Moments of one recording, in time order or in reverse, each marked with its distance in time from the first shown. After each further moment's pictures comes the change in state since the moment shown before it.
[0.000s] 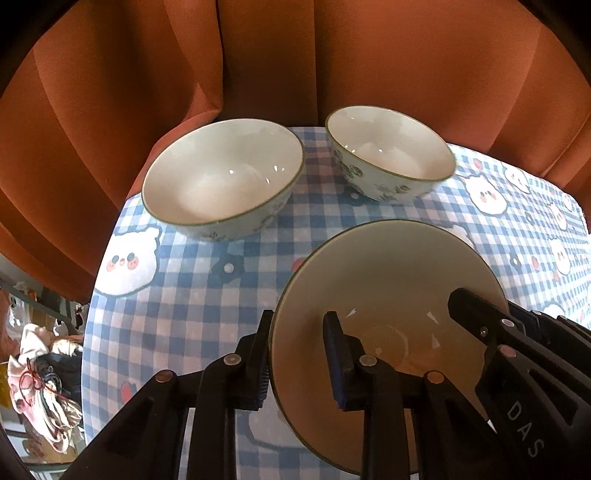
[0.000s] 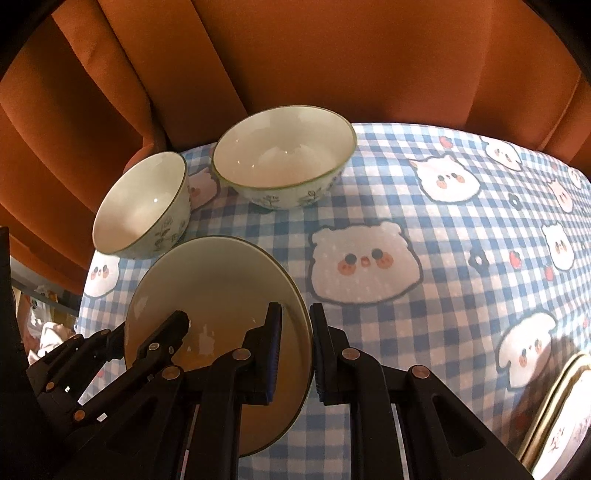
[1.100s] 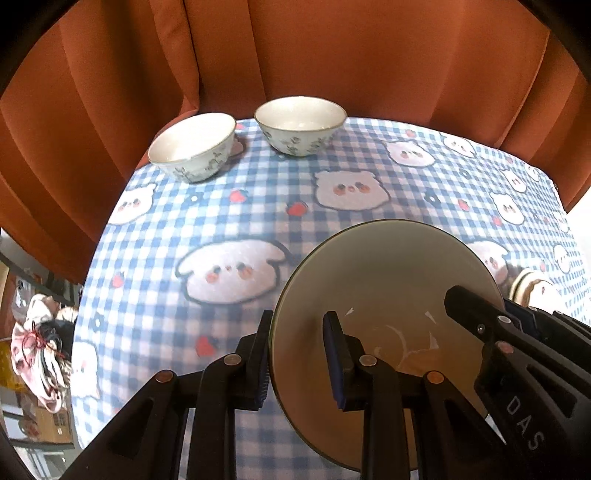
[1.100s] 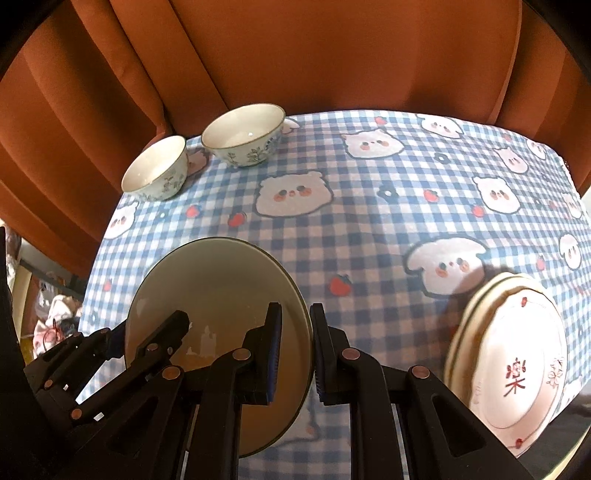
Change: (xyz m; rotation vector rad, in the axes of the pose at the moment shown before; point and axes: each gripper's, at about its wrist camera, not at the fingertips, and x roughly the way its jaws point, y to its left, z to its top) left arm -0.093 -0.088 -0.091 -0.004 -0.009 0.007; right arm -0.102 -0.079 -0.093 -0.009 -0.011 0.022
